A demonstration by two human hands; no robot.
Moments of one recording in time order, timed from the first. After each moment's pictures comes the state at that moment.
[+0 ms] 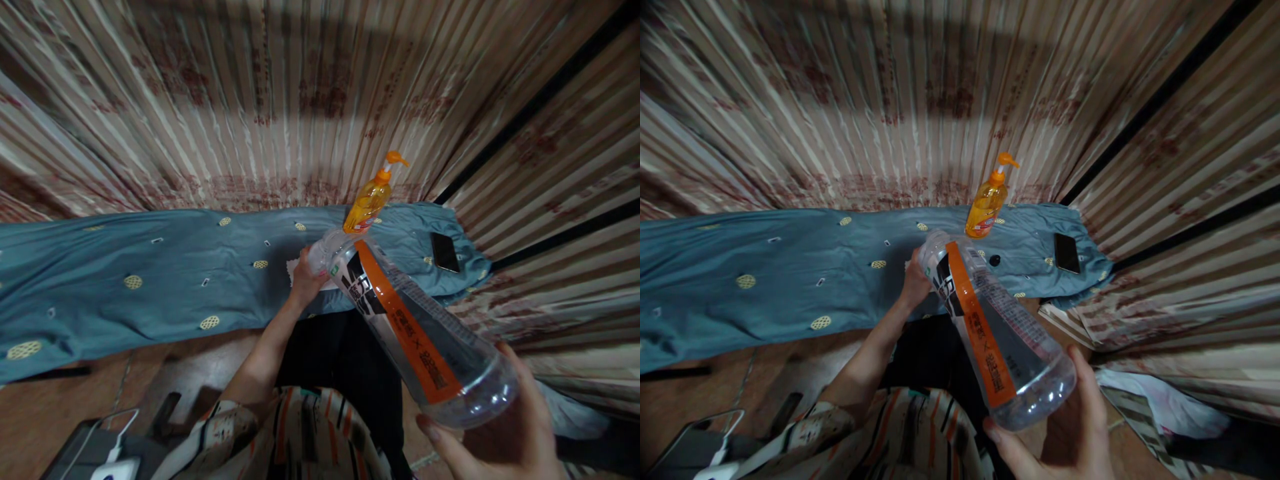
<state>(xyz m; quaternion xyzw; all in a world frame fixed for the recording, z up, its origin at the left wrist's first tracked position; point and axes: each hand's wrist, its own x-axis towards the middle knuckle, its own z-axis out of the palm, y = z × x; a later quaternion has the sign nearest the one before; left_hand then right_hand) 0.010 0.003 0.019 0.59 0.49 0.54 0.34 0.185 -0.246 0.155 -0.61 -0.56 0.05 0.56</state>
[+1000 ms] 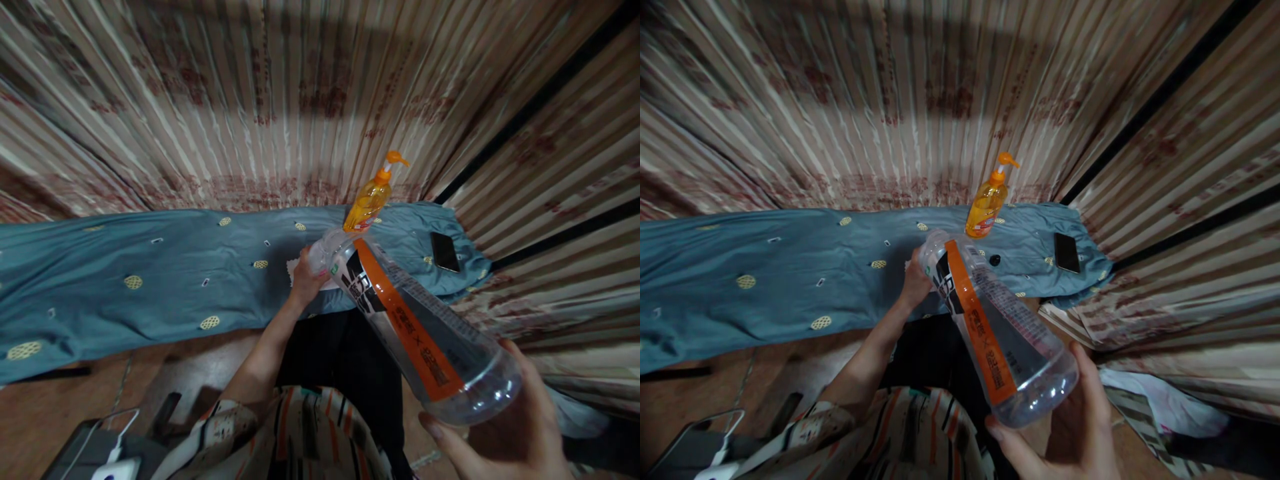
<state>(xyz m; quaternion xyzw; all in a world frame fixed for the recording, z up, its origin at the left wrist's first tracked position) 0.009 0.003 0.021 0.60 0.50 0.54 0.34 0.188 -0.240 0.157 -0.60 -0.57 0.04 0.57</state>
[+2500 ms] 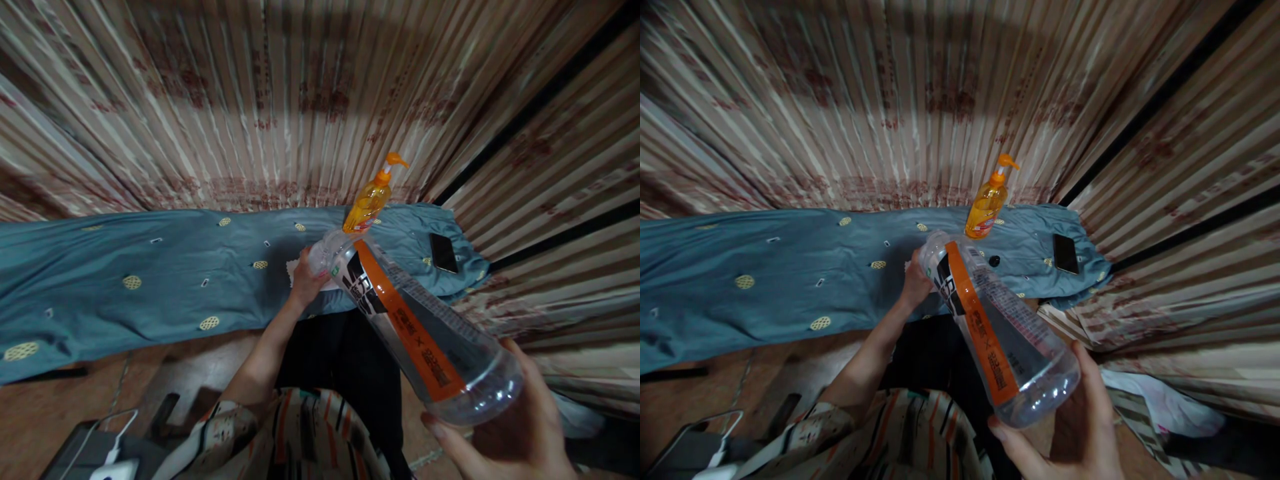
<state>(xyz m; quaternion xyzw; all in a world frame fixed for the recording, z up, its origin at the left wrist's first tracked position) 0.009 0.003 0.022 0.59 0.49 0.54 0.34 0.195 -0.239 0.160 -0.59 -0.60 0.04 0.54</state>
